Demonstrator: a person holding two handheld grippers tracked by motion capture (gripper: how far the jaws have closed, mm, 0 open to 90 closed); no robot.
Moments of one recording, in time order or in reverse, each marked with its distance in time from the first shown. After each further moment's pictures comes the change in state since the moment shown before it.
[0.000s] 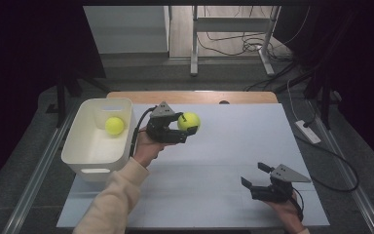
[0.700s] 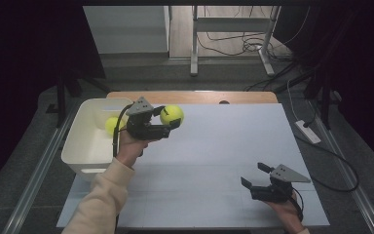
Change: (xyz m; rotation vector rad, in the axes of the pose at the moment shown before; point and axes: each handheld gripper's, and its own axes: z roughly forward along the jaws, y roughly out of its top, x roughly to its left) left arm 0.015 -0.001 -0.045 -0.075 0.077 -0.031; right arm 0.000 0.000 0.000 0.001 -0.001 -0.001
